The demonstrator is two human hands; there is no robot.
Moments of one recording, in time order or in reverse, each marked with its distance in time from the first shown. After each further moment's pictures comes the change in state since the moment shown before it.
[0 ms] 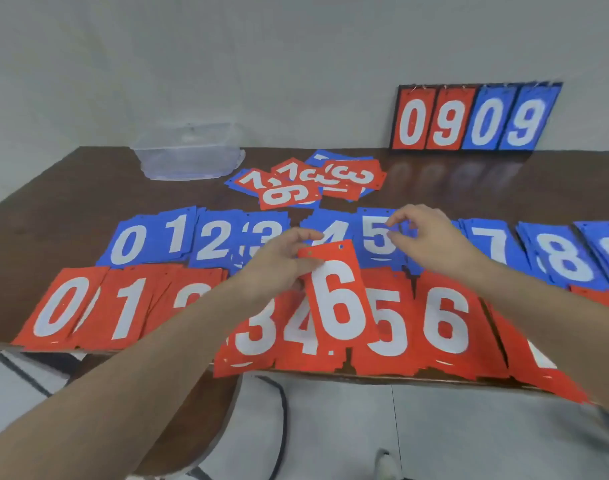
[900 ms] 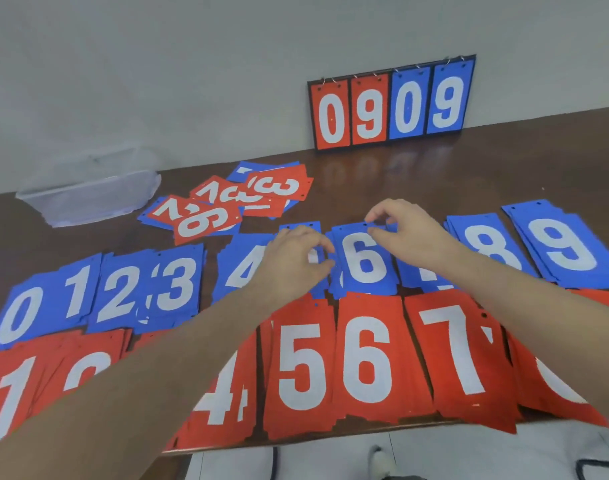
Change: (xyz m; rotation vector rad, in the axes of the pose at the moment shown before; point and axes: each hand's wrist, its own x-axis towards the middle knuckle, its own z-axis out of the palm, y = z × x) left_hand 0.132 0.012 0.121 0.893 0.039 0.442; right_hand 0.019 0.107 -0.055 0.114 0.009 0.095
